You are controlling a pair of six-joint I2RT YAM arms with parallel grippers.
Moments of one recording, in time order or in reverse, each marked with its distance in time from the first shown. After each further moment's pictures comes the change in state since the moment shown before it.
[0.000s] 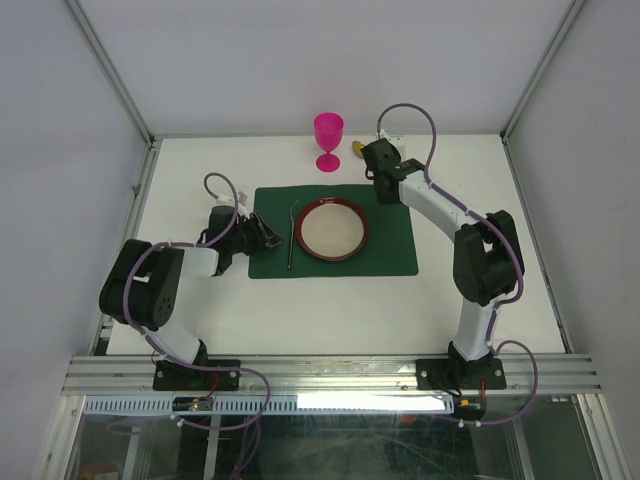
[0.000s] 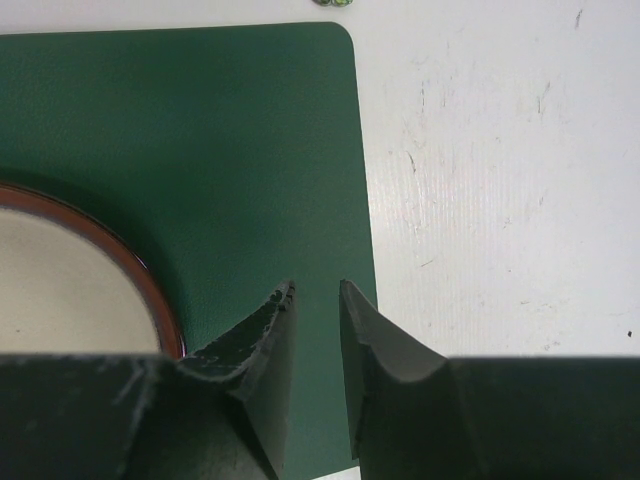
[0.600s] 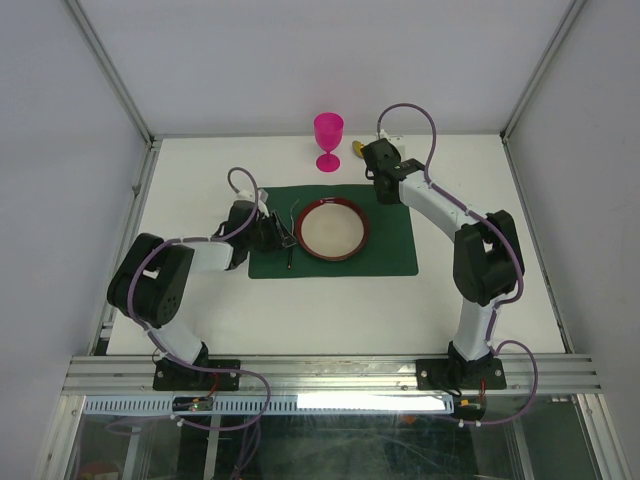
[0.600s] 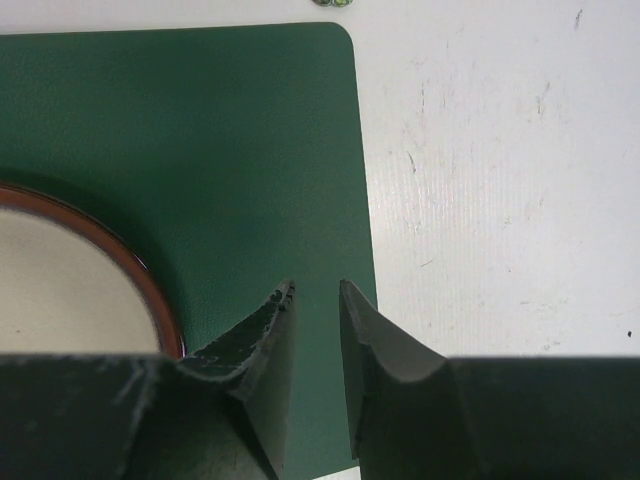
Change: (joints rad) left arm -0.138 0.036 0.111 -0.121 -0.088 0.028; right arm 0.000 0.000 0.000 0.000 0.000 0.000
